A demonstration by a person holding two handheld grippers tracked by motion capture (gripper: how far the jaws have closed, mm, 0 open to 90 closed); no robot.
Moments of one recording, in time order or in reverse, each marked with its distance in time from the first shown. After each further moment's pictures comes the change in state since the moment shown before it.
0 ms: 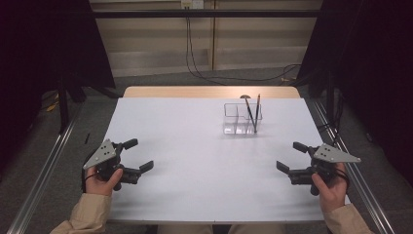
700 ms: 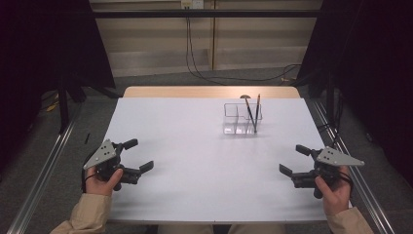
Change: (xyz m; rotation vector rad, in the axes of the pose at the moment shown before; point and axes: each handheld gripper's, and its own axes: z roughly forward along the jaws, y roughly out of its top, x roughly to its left) left arm 0.000 0.000 0.000 0.004 0.002 0.004; right arm 0.000 -0.005 -0.009 0.015 -0.001 0.000
